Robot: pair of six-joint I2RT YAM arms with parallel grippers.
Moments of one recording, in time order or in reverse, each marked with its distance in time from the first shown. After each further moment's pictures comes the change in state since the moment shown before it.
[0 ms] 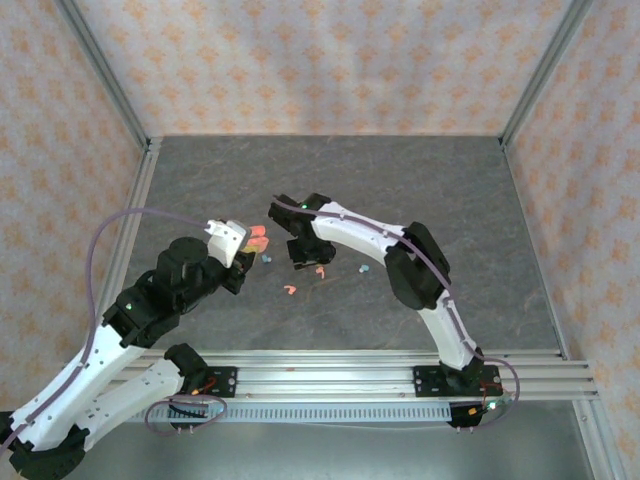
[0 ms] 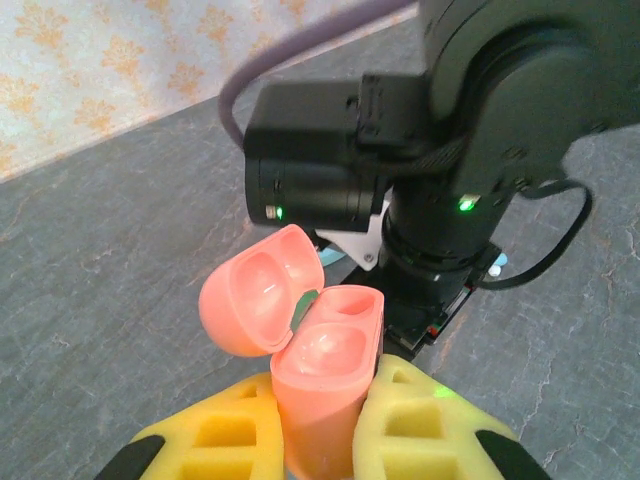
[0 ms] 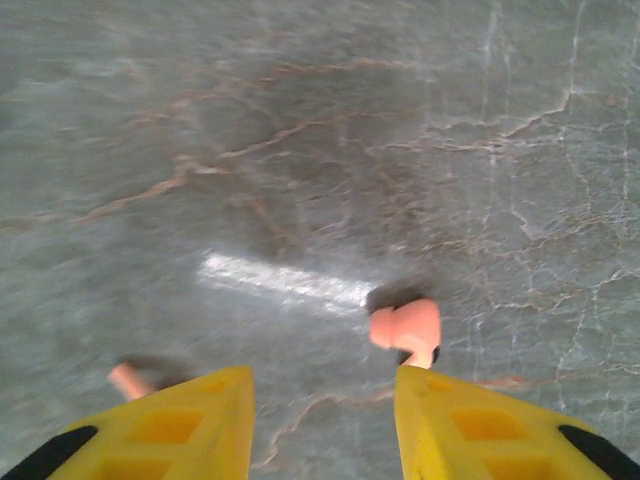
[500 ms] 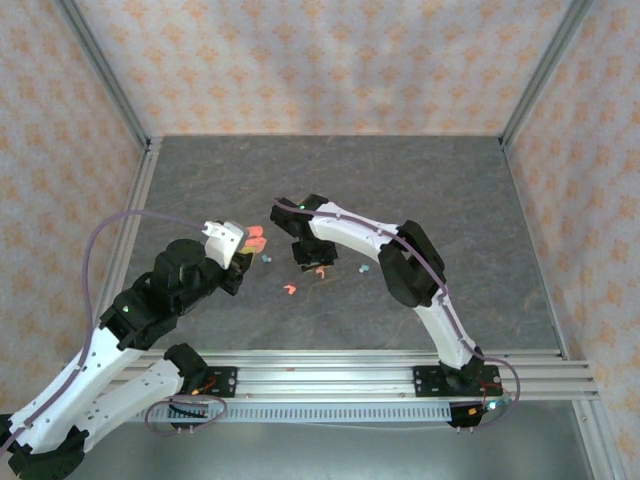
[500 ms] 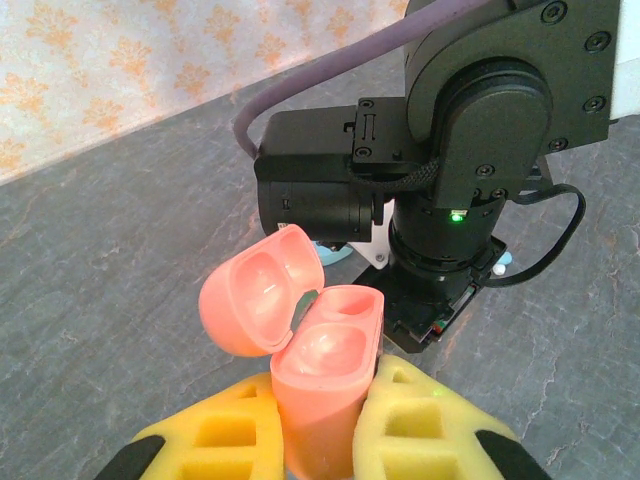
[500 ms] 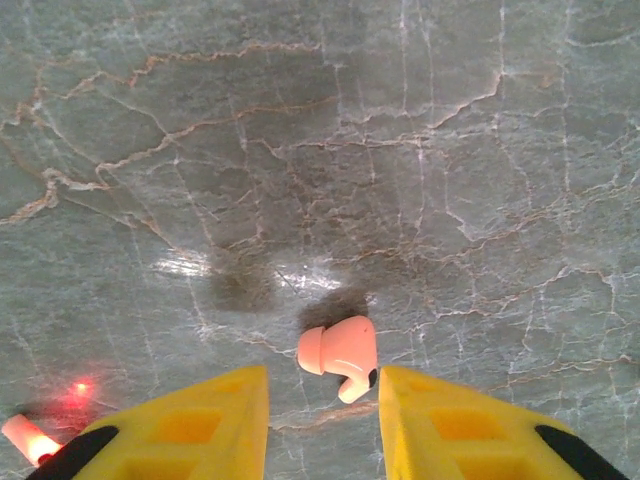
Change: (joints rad) left arm 0.000 -0.006 0.000 -0.014 -0.010 0.002; right arm -0.010 0.029 0.006 -0.046 0.046 0.017
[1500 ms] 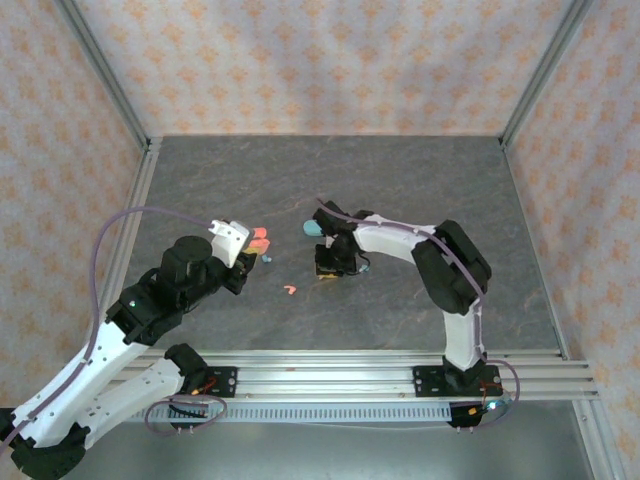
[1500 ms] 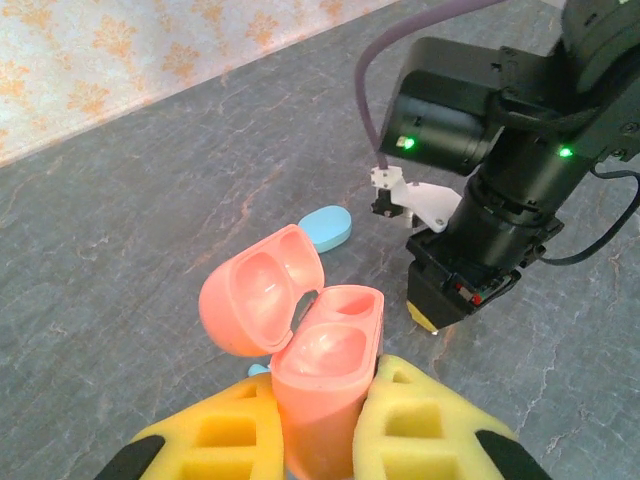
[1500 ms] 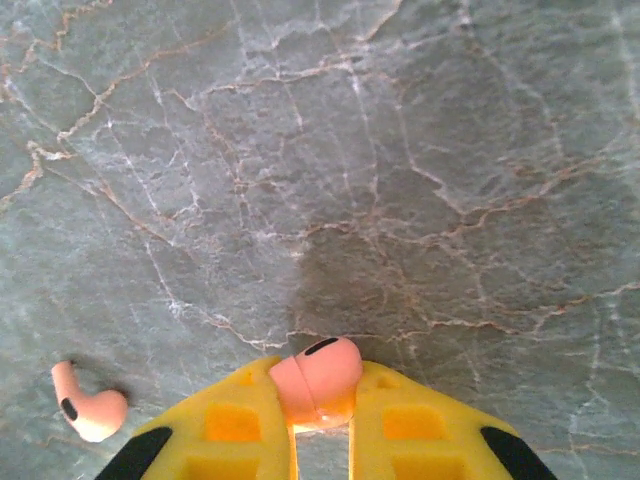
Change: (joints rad) left arm 0.000 0.029 0.000 -0.001 0.012 0.003; right arm -0.150 -0.292 -0.602 0.597 -0.382 0.058
